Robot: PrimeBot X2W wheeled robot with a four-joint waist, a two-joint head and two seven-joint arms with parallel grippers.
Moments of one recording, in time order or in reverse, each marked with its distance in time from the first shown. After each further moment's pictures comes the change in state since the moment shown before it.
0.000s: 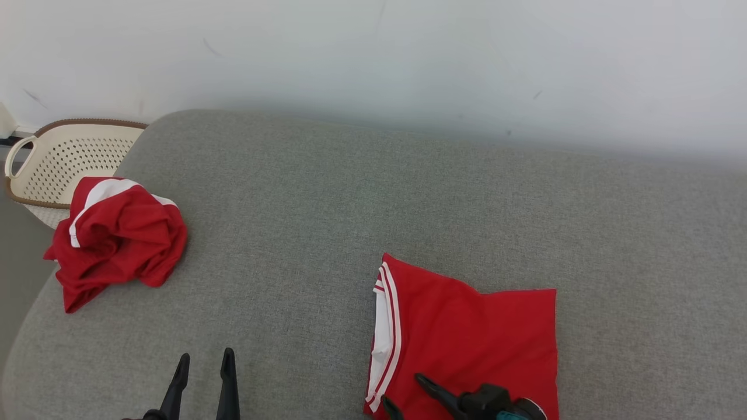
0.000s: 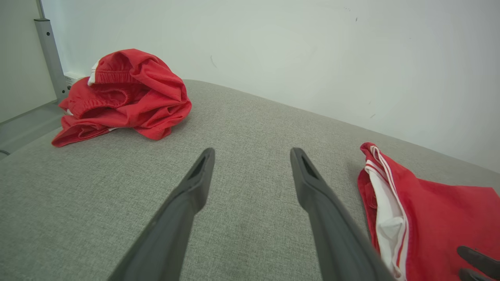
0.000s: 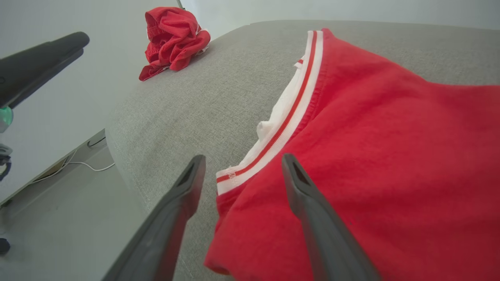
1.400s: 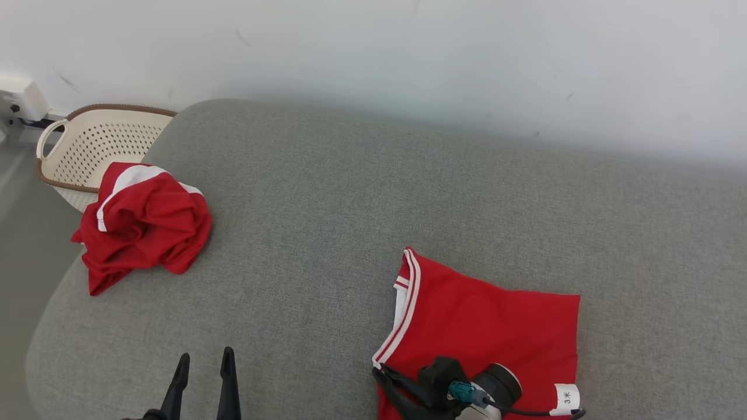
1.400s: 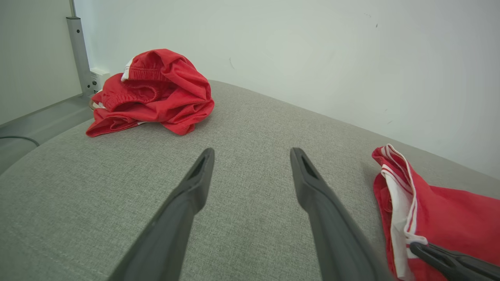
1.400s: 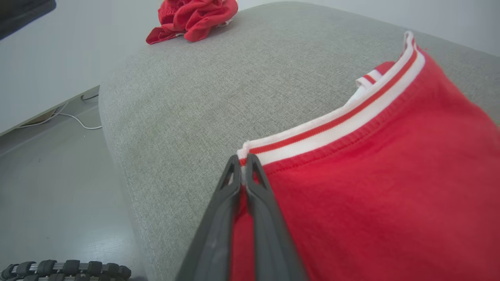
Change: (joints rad) left arm 0.001 0.000 -0.013 -0.009 -0.023 0.022 0.000; right arm -0.185 0.108 0.049 0.260 -0.118 0.000 0.033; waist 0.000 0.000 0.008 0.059
